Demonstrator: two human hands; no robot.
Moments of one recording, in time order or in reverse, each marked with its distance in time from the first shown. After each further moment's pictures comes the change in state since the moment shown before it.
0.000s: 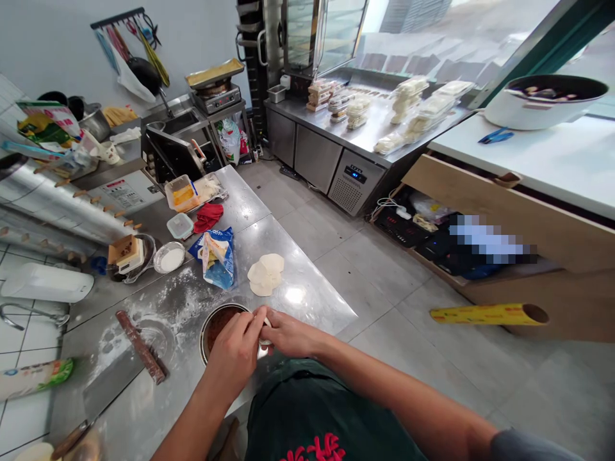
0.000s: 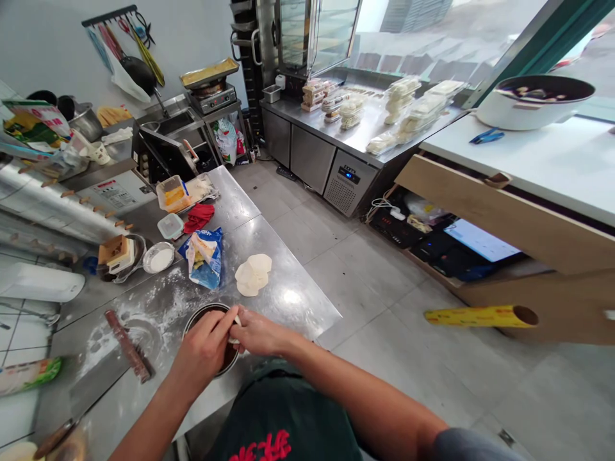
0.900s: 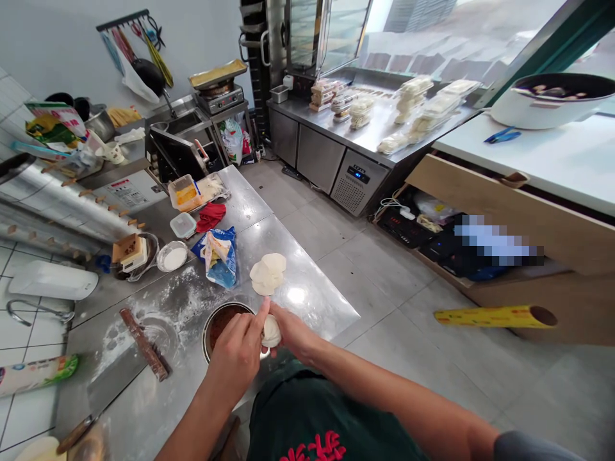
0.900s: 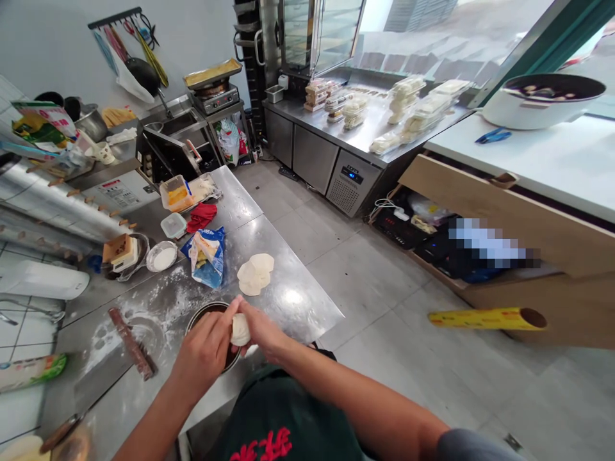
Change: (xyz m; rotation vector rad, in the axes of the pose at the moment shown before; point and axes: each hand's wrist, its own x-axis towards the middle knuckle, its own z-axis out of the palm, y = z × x) left_hand -0.004 0.006 -0.006 -0.012 0.049 -0.008; right_hand 0.005 0.008 0.017 0.417 0.174 0.135
